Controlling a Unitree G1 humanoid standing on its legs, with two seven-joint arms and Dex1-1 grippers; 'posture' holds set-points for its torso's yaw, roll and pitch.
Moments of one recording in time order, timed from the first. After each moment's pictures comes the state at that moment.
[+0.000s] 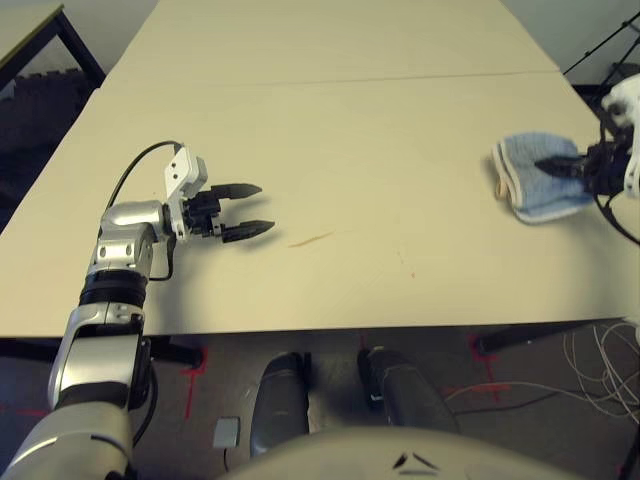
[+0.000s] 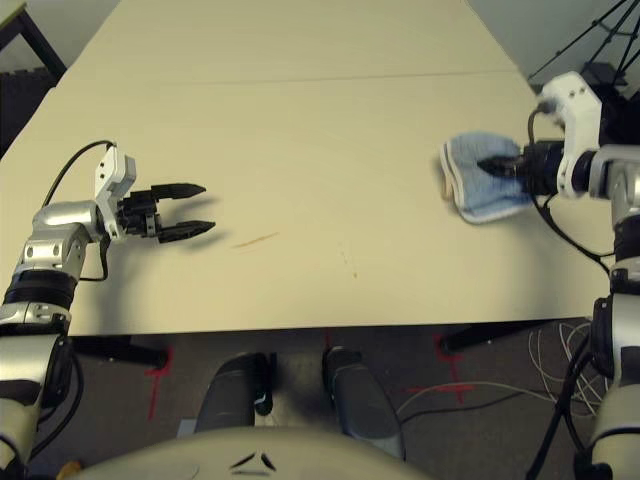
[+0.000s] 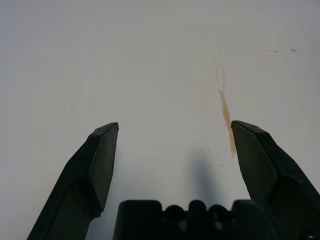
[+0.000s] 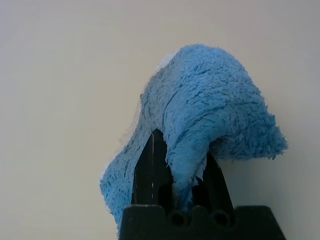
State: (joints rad) left arm -0.60 0.66 0.04 0.69 -0.29 -0.03 -1.41; right arm -0.86 -0.91 0.03 0.94 0.14 0.45 1.11
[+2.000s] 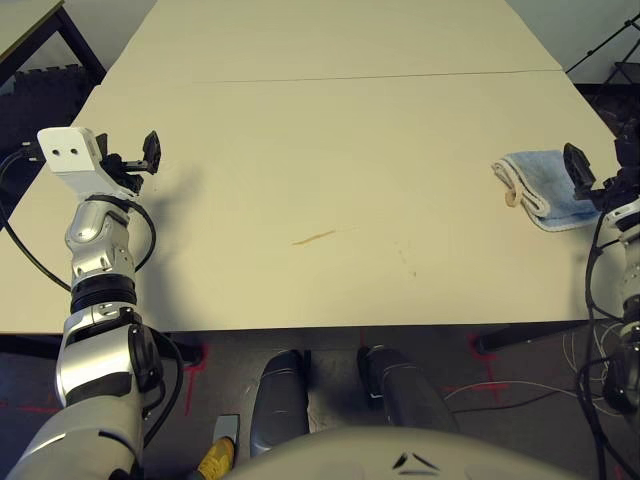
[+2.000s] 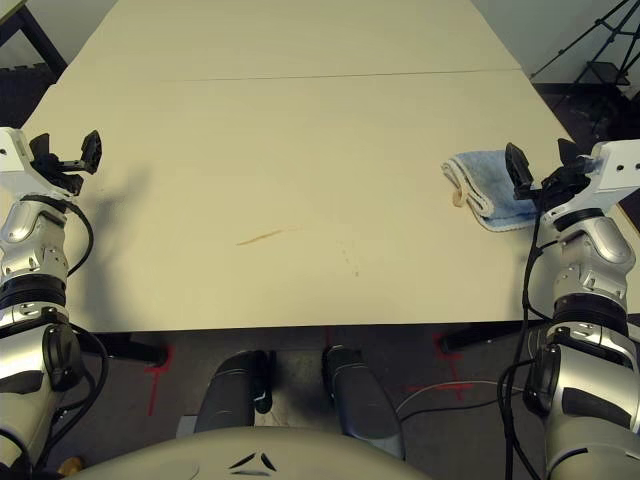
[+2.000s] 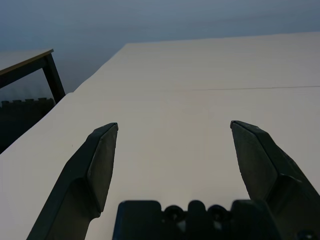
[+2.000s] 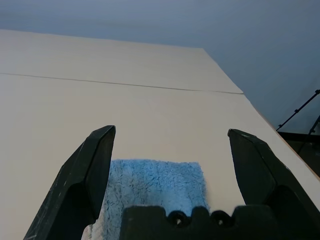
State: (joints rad) left arm -0.65 0.59 0.40 0.88 -0.27 -0.28 -0.40; right arm -0.50 -0.62 -0.45 0.82 0.39 -0.30 0.64
